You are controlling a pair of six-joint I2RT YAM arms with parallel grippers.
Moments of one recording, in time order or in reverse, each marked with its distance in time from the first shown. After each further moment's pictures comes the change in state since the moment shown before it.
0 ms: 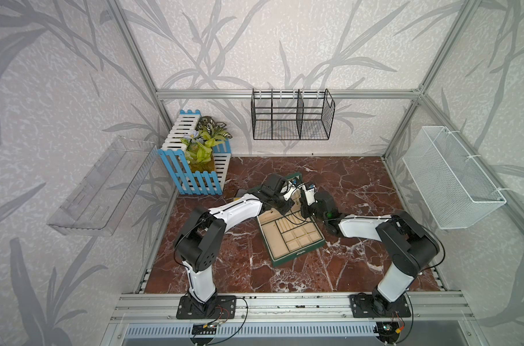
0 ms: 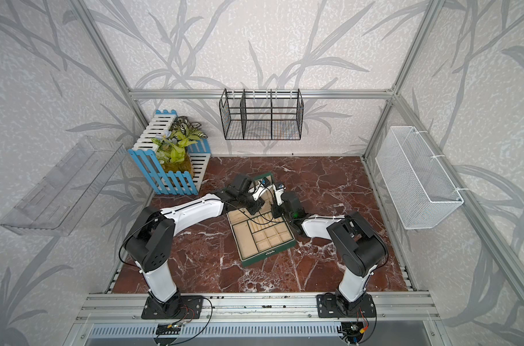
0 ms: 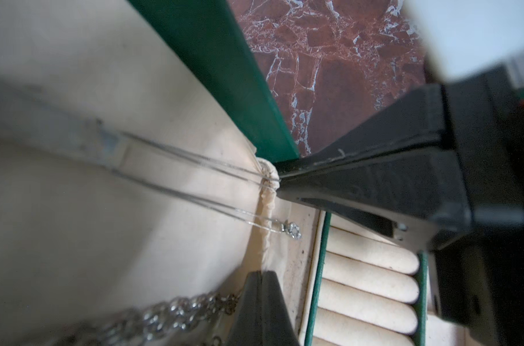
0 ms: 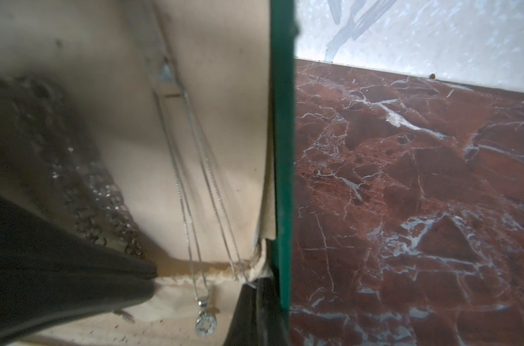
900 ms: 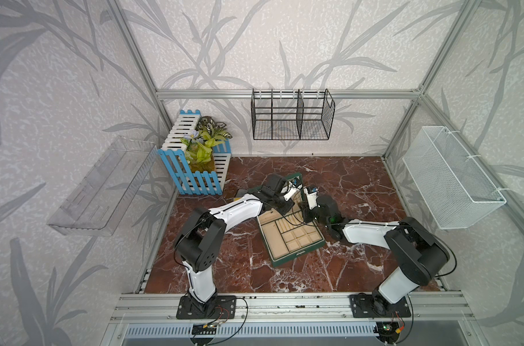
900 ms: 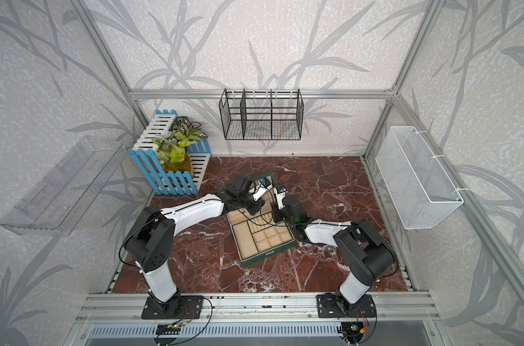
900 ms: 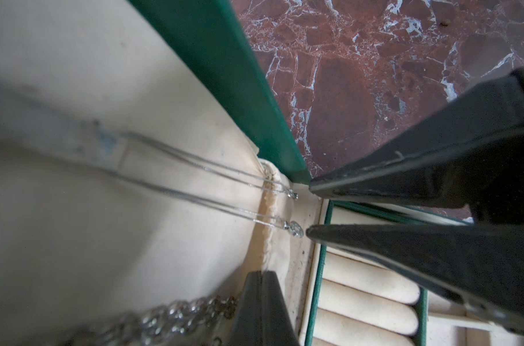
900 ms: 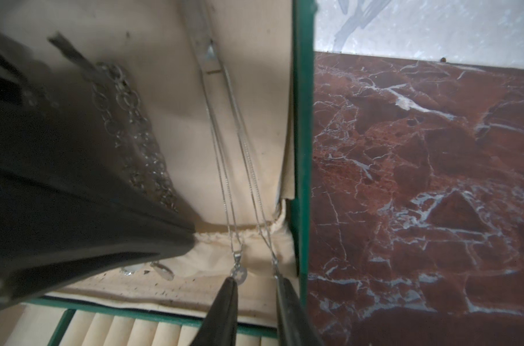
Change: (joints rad) left arm -0.002 0.000 0.000 -0.003 -0.004 0.000; right arm 0.024 -0.078 -0.064 -0.015 -0.008 0.050
